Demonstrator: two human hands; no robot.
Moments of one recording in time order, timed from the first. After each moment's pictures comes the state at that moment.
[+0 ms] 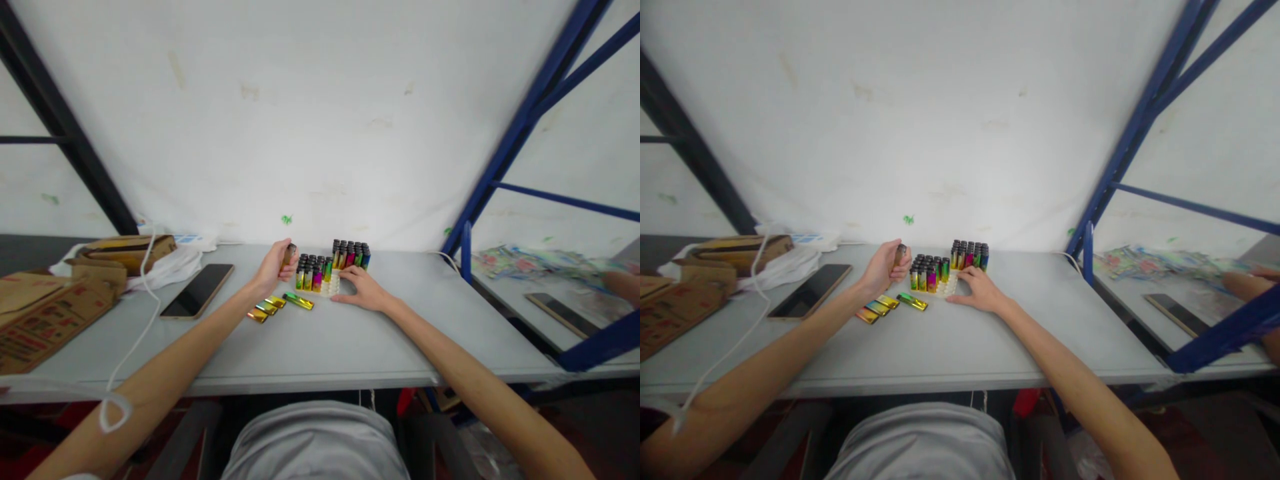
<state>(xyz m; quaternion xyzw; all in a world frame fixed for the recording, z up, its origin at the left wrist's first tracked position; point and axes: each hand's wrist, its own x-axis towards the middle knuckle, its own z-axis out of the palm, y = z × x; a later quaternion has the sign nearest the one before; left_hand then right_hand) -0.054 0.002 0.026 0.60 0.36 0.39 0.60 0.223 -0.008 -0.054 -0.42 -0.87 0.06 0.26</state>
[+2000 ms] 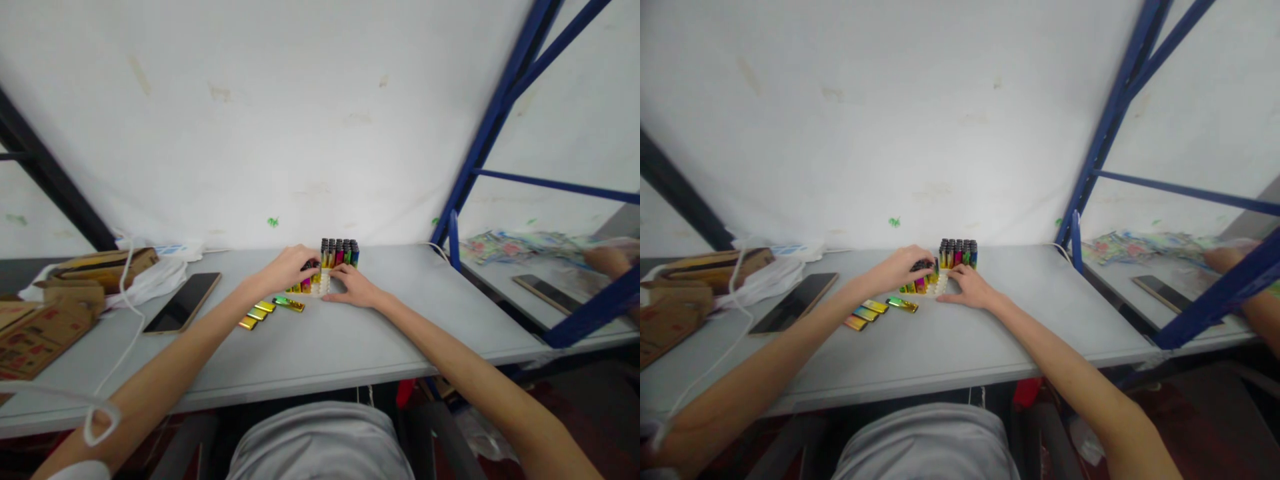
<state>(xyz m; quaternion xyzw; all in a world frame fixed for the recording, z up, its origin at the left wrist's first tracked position) -0.020 0.017 0.041 0.94 0.27 0.20 0.02 0.220 -0.009 -0.054 -0.42 -0.86 0.05 0.26</state>
